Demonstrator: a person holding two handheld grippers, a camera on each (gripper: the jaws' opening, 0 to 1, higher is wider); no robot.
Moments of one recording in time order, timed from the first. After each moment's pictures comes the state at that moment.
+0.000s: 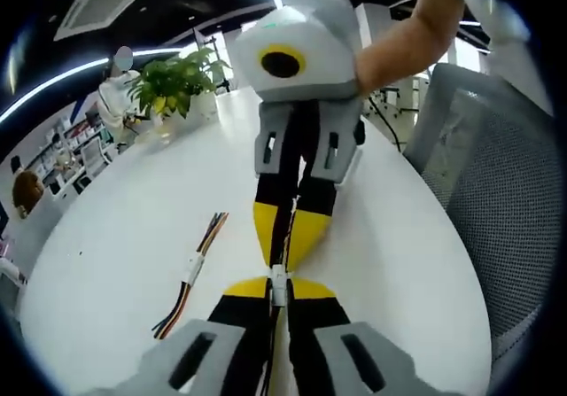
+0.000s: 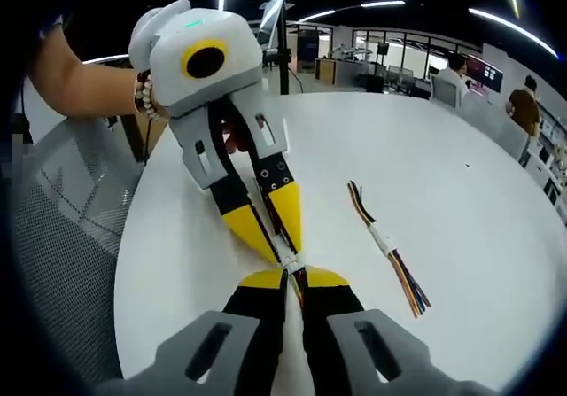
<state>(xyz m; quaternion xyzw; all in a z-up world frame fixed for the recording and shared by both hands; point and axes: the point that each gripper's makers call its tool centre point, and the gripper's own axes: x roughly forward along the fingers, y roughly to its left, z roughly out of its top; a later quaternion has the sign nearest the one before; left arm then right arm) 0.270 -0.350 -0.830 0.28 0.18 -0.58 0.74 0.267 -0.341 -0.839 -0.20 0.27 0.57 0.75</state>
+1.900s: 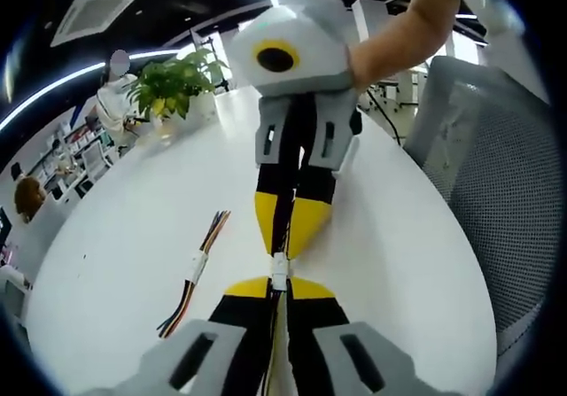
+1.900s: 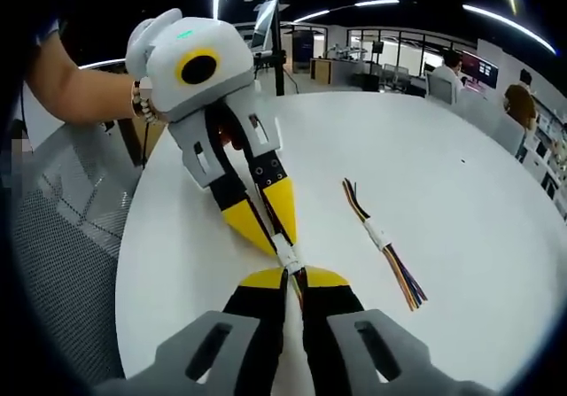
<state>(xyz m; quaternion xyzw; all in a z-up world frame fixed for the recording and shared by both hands) 0.270 -0.346 -0.831 0.29 0.17 -0.58 0.74 0.268 -0.347 -0.837 -0.19 0.28 0.56 0.76</state>
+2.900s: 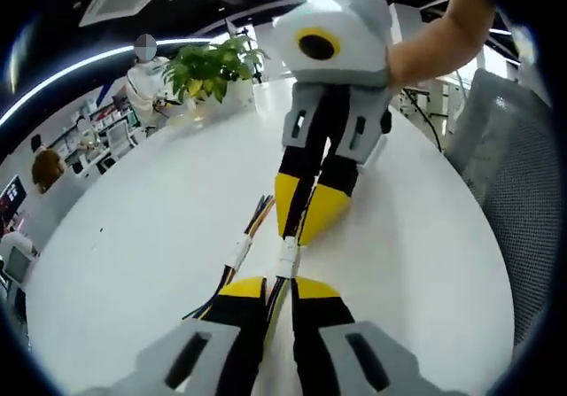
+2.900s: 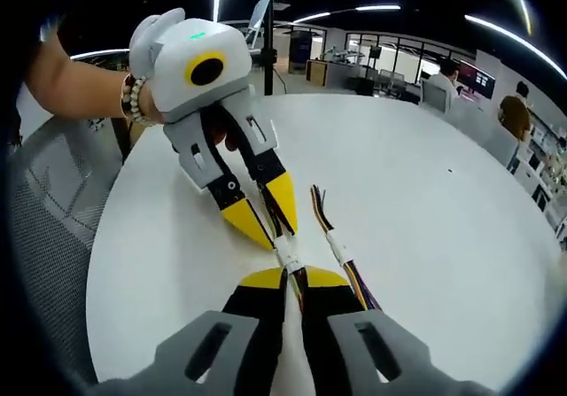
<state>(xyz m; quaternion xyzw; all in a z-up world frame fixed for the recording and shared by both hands) 0.319 -0.335 -0.840 0.26 0.20 -0.52 0.79 0.313 -0.346 -0.839 -0.22 0.26 0.55 0.77</state>
